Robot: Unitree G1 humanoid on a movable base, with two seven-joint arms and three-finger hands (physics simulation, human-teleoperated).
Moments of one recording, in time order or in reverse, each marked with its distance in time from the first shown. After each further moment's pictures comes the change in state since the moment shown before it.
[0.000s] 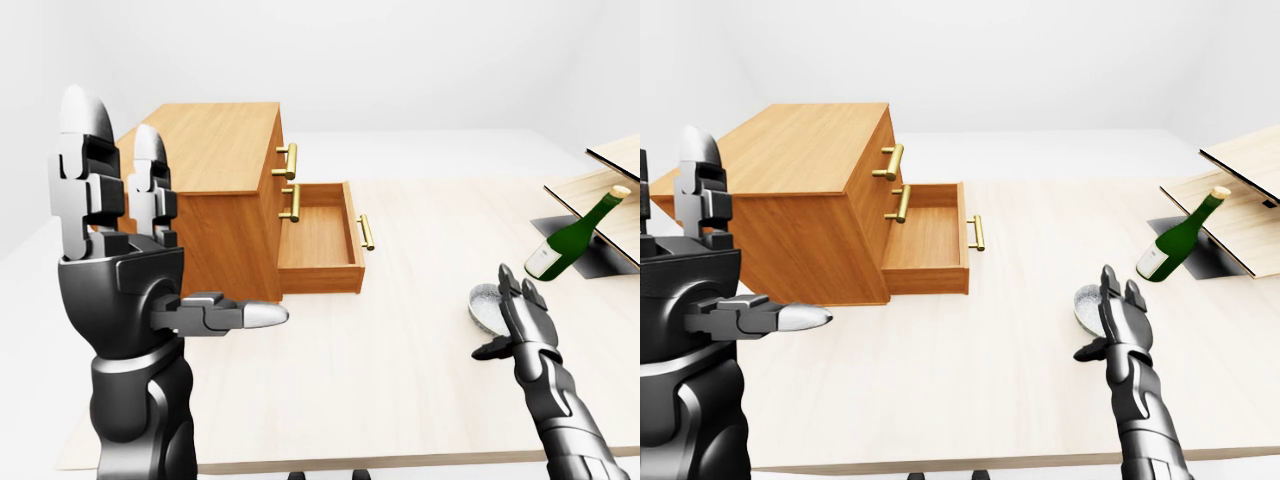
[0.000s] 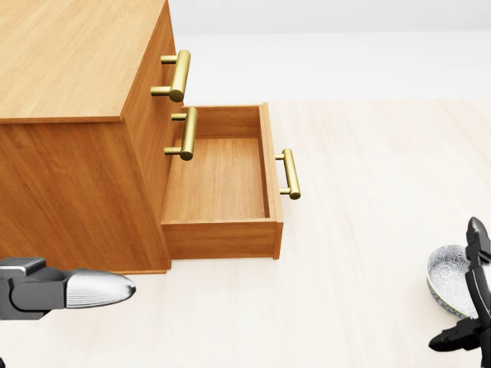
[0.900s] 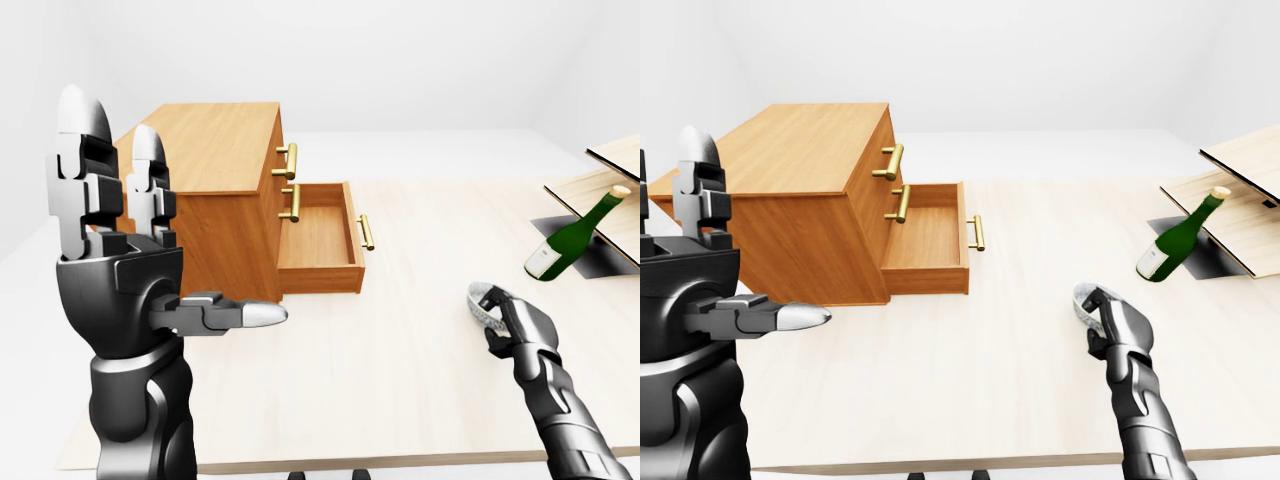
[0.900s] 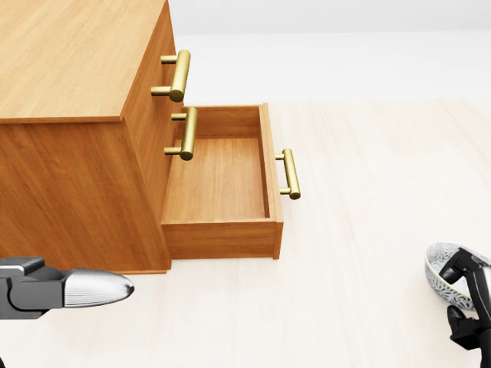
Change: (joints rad) left arm -0.001 0.000 0.004 0.002 -0.005 0.000 0.001; right arm -0.027 -0.022 0.029 0.082 0.007 0.000 -0.050
